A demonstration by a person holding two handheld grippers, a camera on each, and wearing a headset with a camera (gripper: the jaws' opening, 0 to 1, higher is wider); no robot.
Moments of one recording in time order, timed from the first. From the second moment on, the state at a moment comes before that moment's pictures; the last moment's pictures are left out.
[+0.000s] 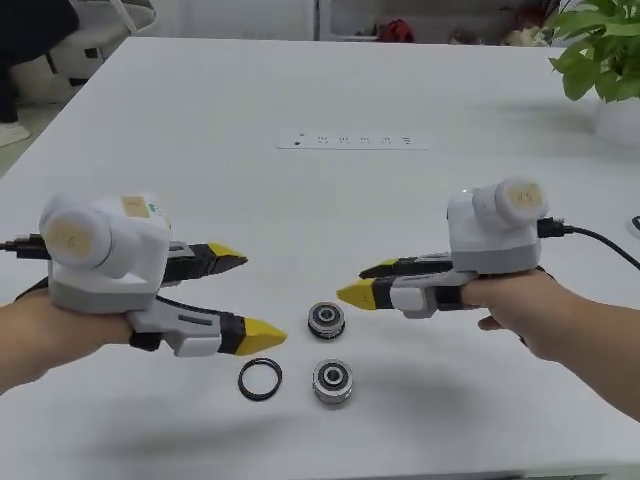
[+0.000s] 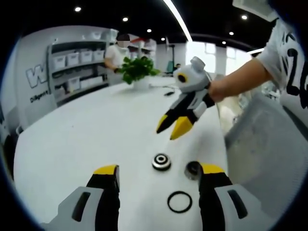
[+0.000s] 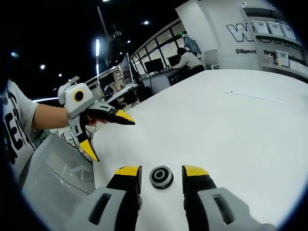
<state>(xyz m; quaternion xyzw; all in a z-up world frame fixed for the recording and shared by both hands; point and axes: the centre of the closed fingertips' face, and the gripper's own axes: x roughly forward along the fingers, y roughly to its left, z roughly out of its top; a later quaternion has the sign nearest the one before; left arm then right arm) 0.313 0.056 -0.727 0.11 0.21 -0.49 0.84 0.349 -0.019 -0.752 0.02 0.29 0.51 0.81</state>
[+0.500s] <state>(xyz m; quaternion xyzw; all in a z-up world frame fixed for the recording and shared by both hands) 0.323 0.039 -0.741 0.10 0.22 -0.49 0.83 0.346 -0.019 -0.772 -0.01 0.28 0.53 0.80</state>
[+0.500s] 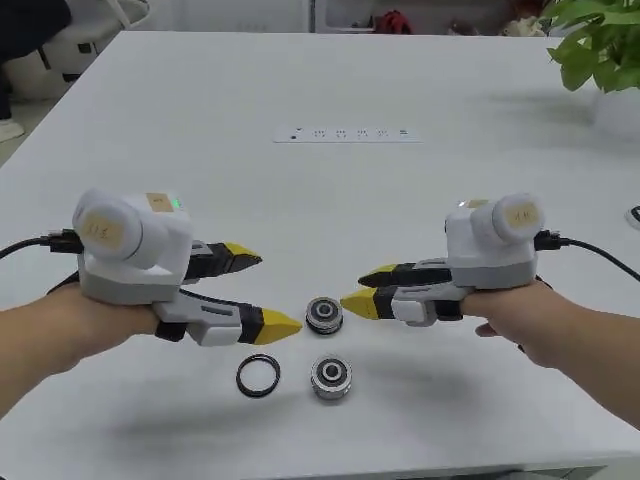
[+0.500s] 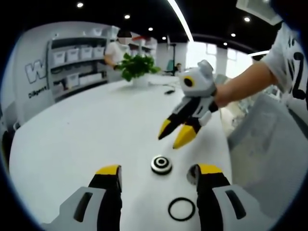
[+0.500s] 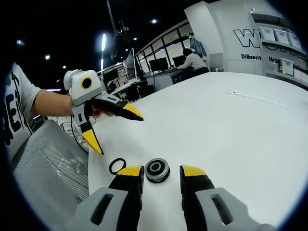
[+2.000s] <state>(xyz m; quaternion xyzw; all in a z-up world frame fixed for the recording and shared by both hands) 0.334 -0.002 -0.786 0.10 0.26 -0.51 0.81 0.334 -0.009 -0.809 -0.05 0.28 0.55 0.79</state>
